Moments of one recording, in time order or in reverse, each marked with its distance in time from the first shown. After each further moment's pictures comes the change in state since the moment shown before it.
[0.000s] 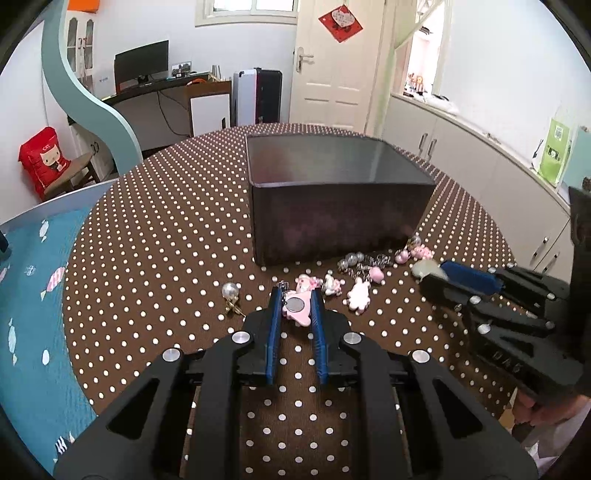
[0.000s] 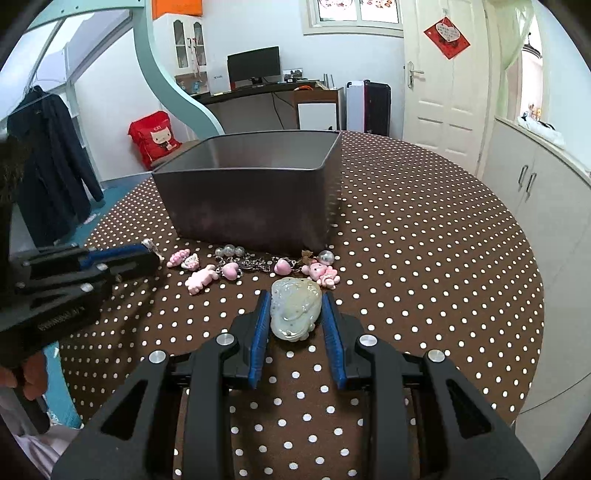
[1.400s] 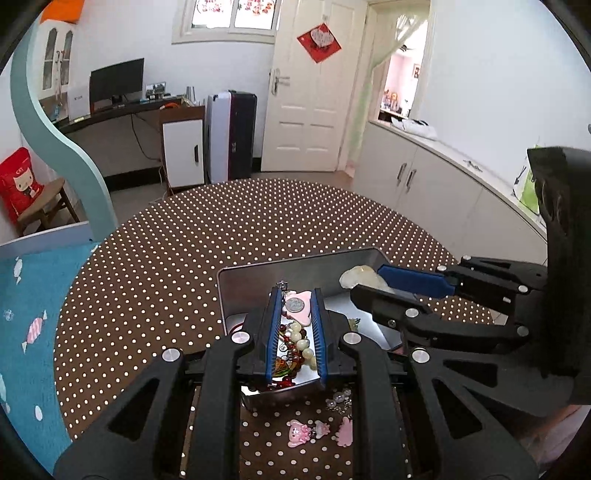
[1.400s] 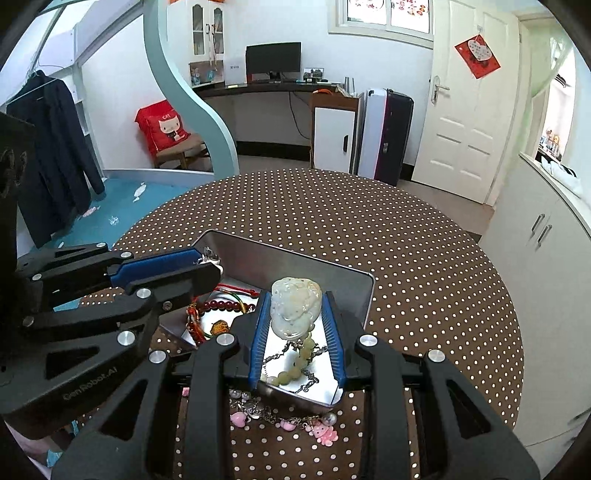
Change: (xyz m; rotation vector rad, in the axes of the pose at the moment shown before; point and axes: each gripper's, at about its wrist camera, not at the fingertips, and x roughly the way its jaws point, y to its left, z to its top) left arm 0.030 -0.001 0.118 0.031 -0.056 -0.109; right arm 0.033 0.016 0.118 -0.108 0.045 0.009
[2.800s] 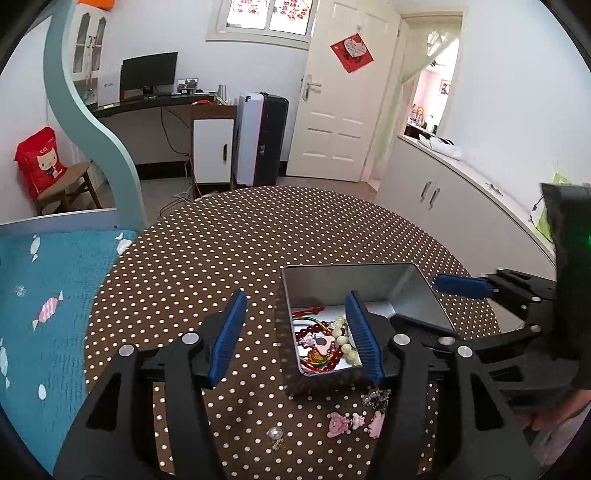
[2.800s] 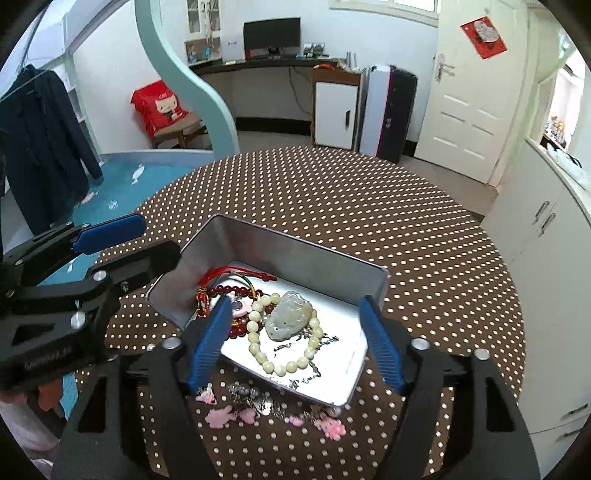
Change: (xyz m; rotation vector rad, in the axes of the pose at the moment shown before) left arm -0.037 0.046 -0.007 -0.101 -0.041 0.070; right arm -0.005 0.000 0.009 0.031 0.074 0.001
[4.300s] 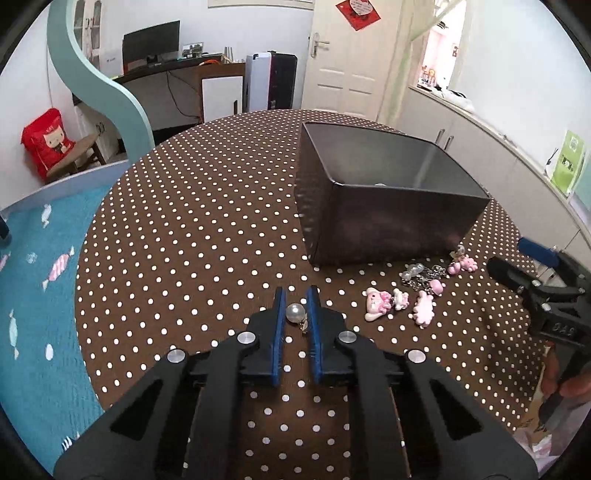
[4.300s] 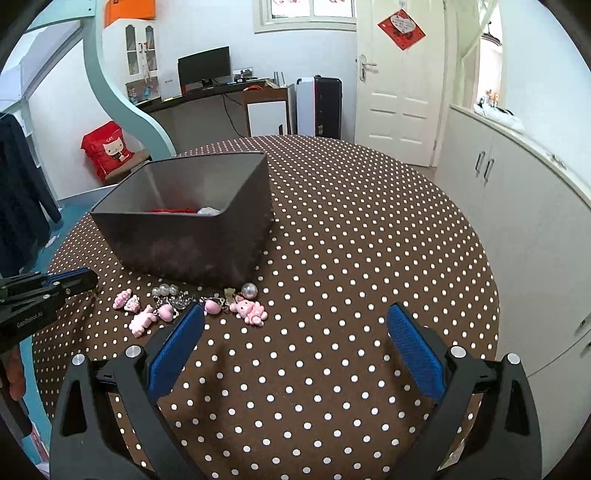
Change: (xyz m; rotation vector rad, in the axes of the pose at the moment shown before) left arm 0.012 0.003 -0.091 0.035 0.166 0.063; right arm -0.023 -0.029 -0.108 0.161 -0.114 -0.169
